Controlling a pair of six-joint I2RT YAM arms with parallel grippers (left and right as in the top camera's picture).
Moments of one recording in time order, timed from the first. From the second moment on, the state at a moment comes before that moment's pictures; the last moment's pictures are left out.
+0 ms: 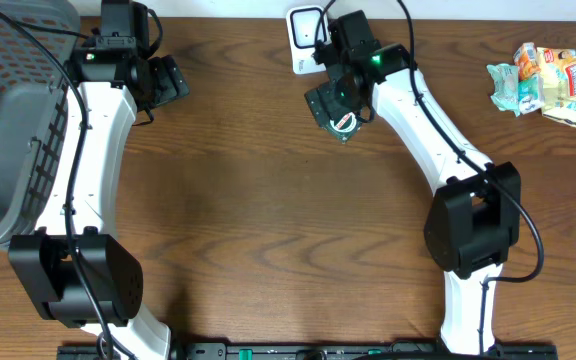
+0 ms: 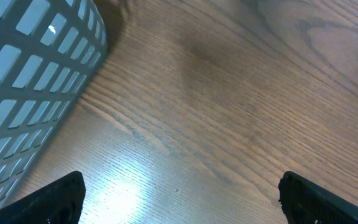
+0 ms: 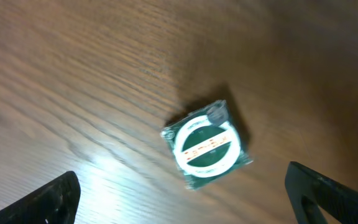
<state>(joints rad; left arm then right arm) 0.00 1.81 1.72 -1.02 -0.17 -0.43 0.39 2.16 1.93 -0.93 -0.01 0.02</state>
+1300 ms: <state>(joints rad) 0.00 1.81 1.72 -1.02 -0.17 -0.43 0.40 2.30 1.78 -0.76 0.14 0.62</state>
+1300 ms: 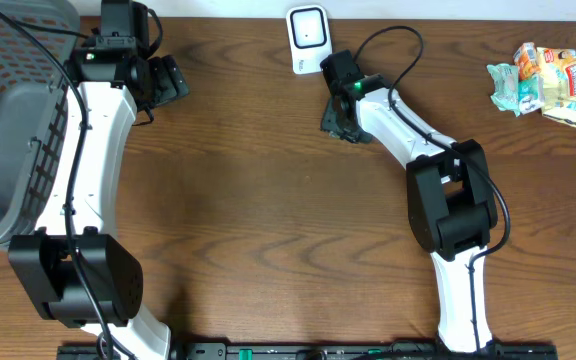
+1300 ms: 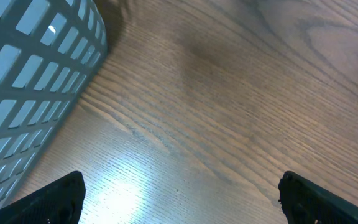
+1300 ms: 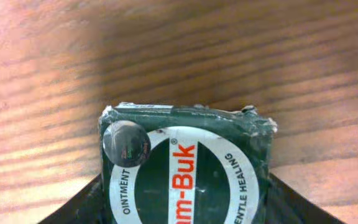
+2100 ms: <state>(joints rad) 0.00 1.81 1.72 -1.02 -0.17 -0.43 0.36 2.17 1.77 -0.87 0.10 -0.48</state>
